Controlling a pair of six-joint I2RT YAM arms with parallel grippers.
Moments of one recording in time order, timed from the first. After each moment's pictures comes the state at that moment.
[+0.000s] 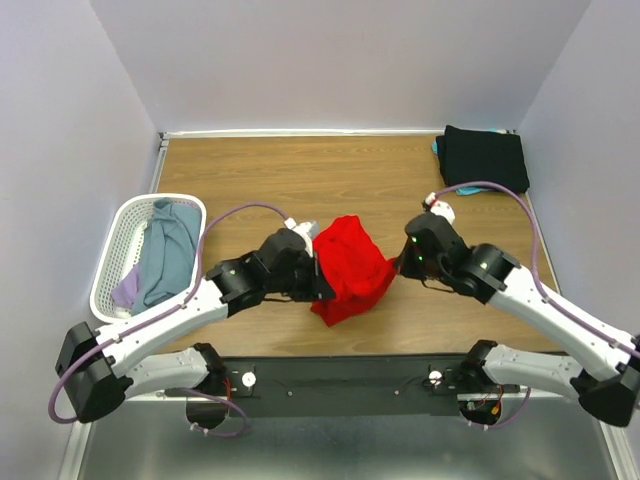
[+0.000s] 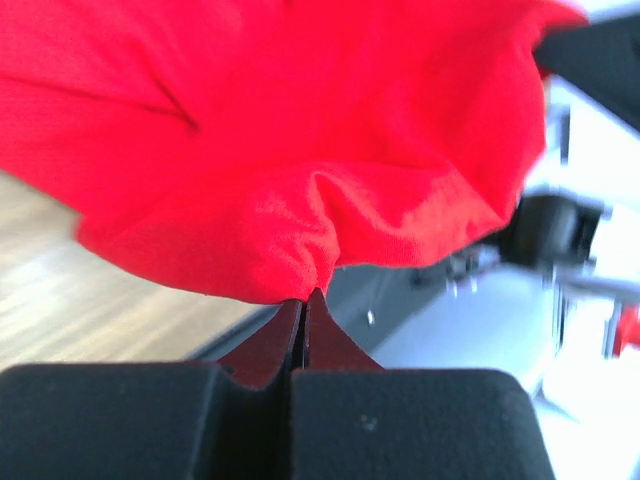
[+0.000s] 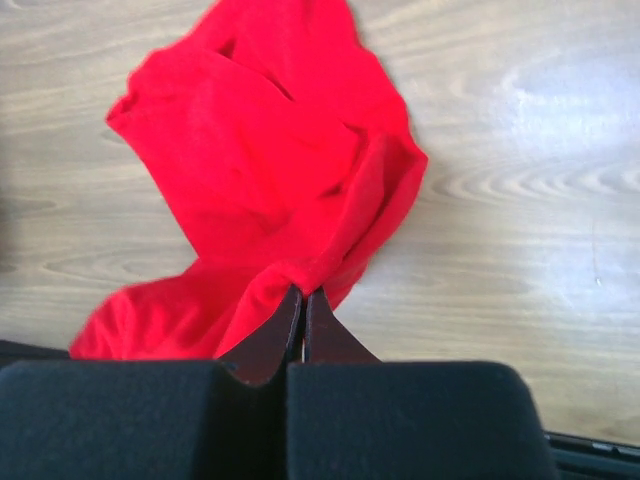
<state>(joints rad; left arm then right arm) -0.86 1.05 0.82 -0.45 0.18 -0.86 0.82 1.10 1.06 -0.80 0.33 0.82</state>
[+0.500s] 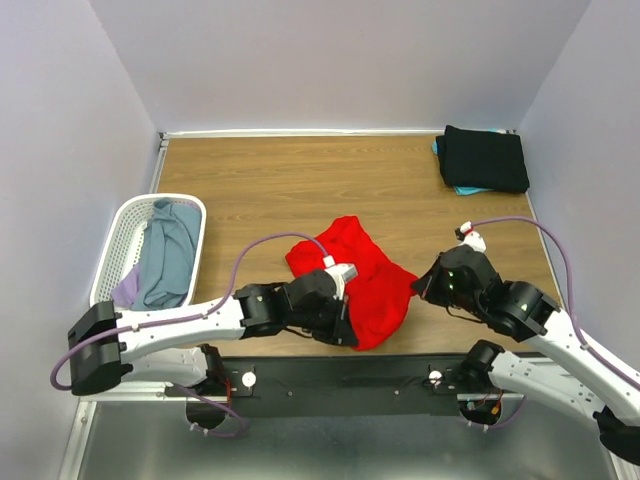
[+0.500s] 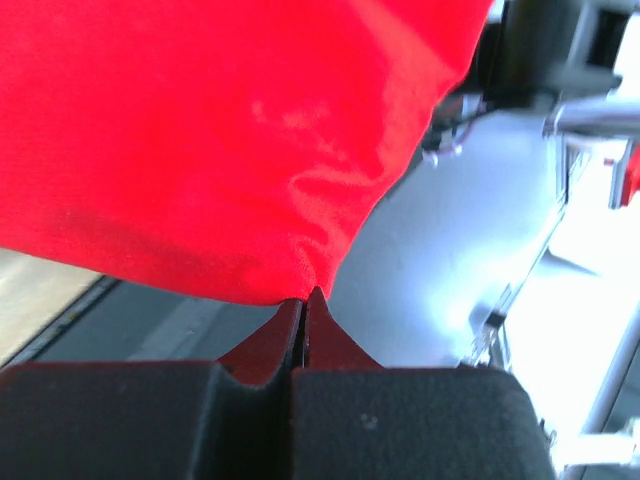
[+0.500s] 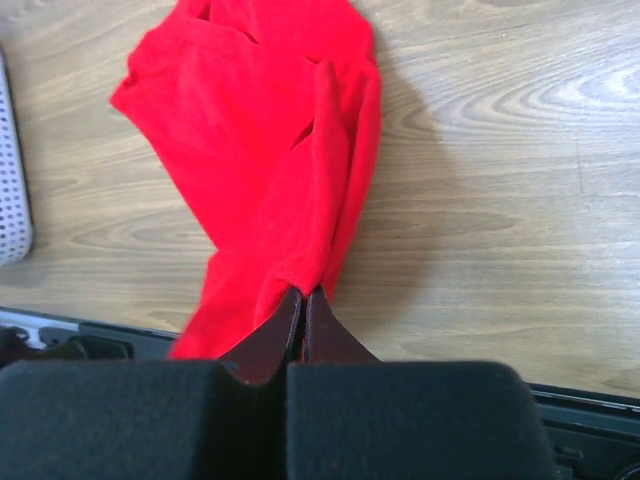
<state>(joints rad) -1.19 1.12 0.74 -0.31 0.21 -0.95 0.82 0.72 0.79 -0.85 0.30 0.93</state>
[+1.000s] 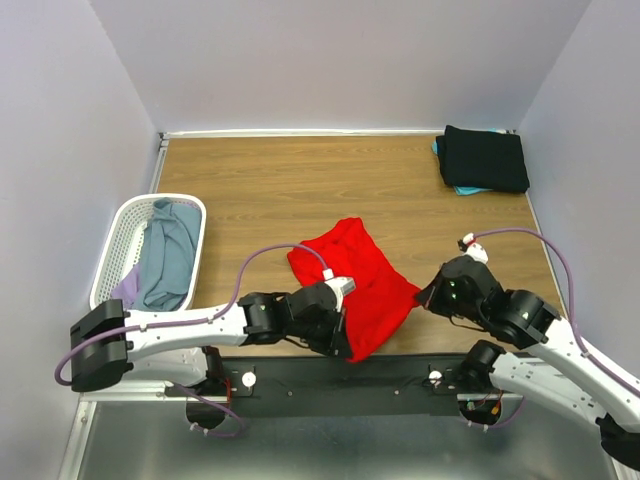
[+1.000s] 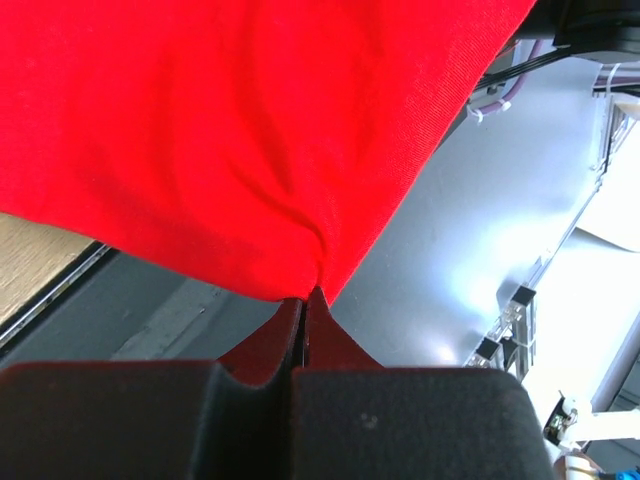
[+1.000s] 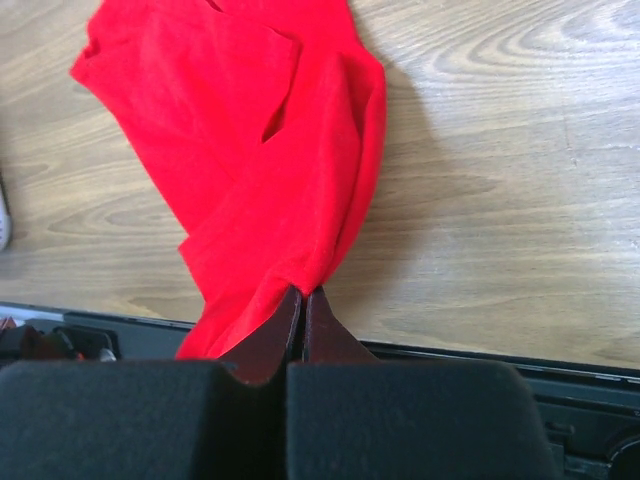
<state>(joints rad) -1.27 1.16 0.66 -0.25 0.21 -0.98 0.82 0.64 0.71 -0.89 0.27 0.98</state>
